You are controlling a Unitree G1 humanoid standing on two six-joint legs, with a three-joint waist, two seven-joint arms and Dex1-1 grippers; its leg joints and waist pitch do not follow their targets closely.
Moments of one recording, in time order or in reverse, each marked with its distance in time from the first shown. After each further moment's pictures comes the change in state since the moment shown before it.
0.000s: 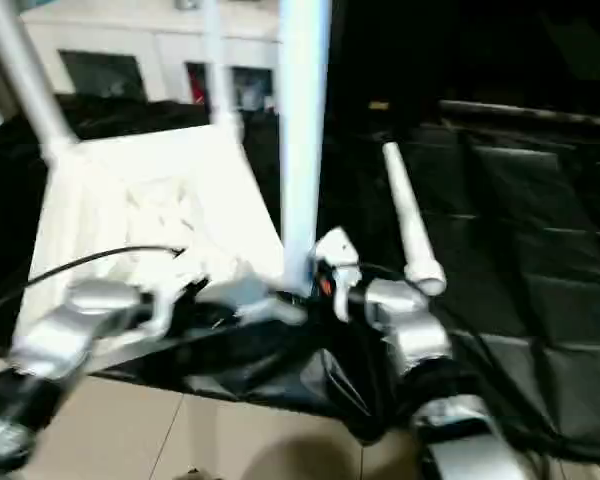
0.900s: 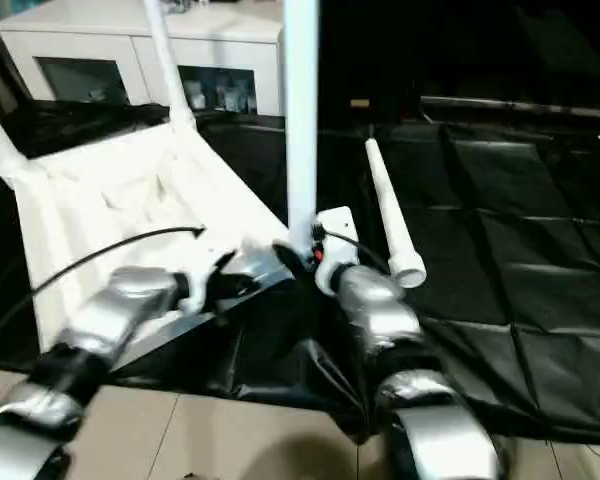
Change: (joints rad) left arm 0.002 0.021 0.010 0.003 -0.005 -0.050 -0.023; right arm -0.015 -0.062 0.023 0.000 0.013 -0.017 0.196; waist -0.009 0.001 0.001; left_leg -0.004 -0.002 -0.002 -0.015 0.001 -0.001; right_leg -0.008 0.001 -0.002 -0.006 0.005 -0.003
